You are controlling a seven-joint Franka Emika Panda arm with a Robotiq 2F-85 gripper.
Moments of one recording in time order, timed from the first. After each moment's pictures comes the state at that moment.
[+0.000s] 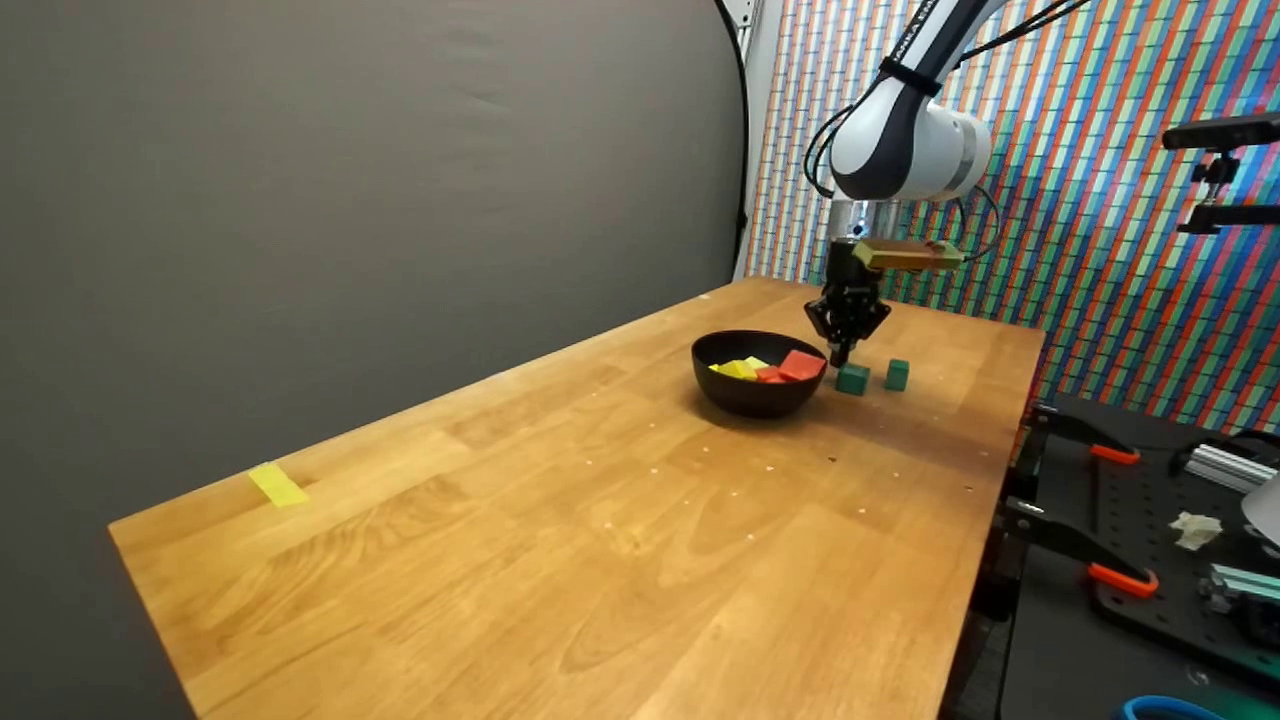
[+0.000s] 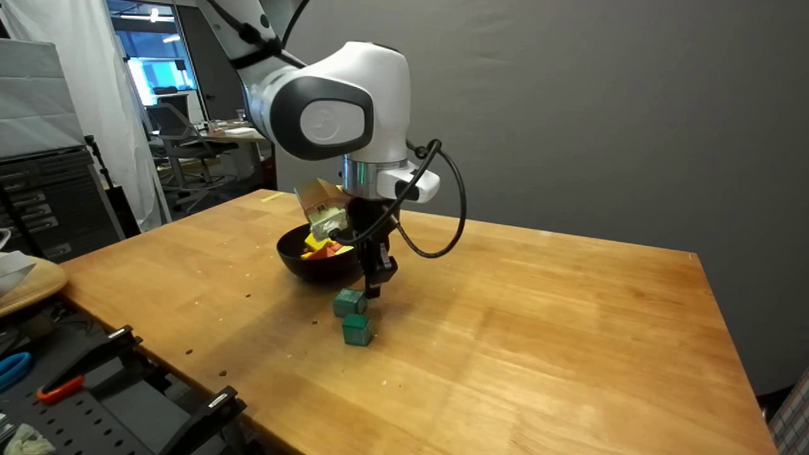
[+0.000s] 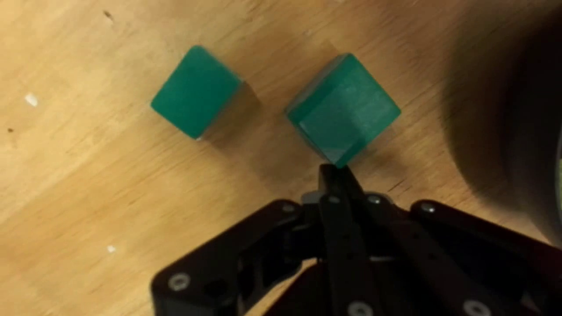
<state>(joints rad) -0.19 0.39 -0.04 -2.38 0.24 2.68 0.12</state>
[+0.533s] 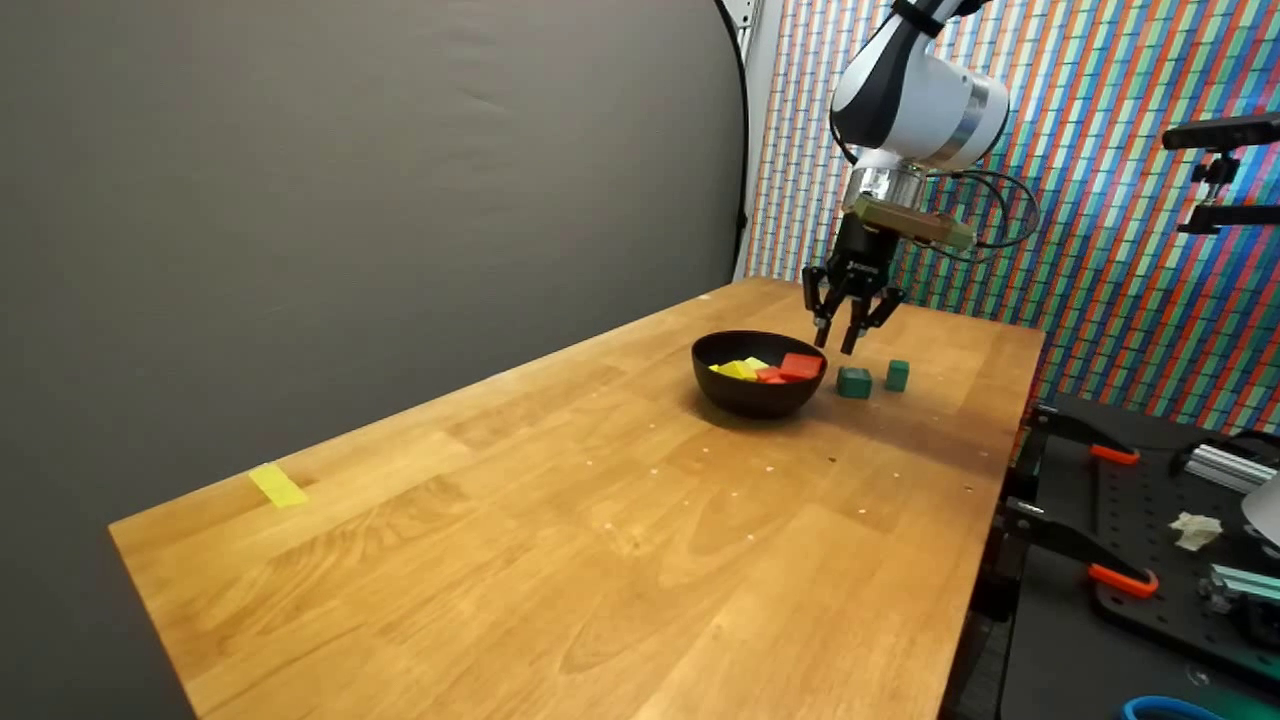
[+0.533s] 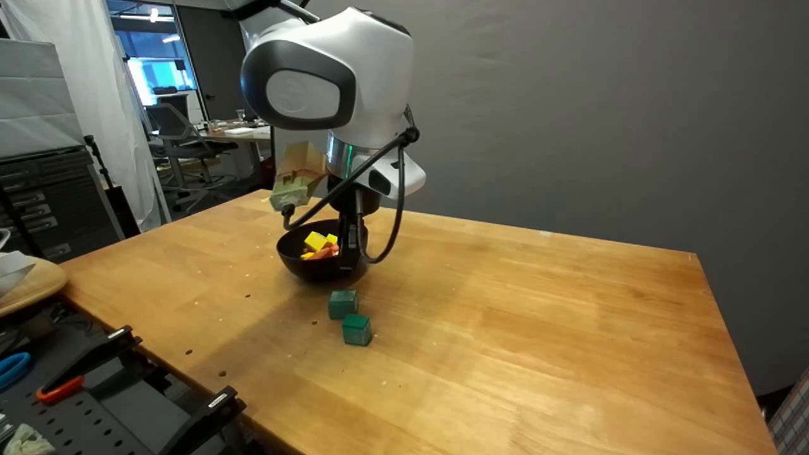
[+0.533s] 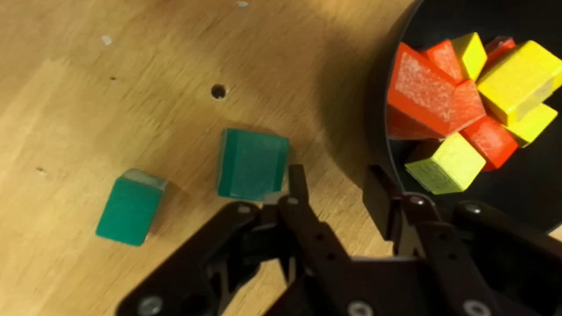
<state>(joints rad) -0.22 0.27 0.00 -2.42 0.60 2.54 0.09</state>
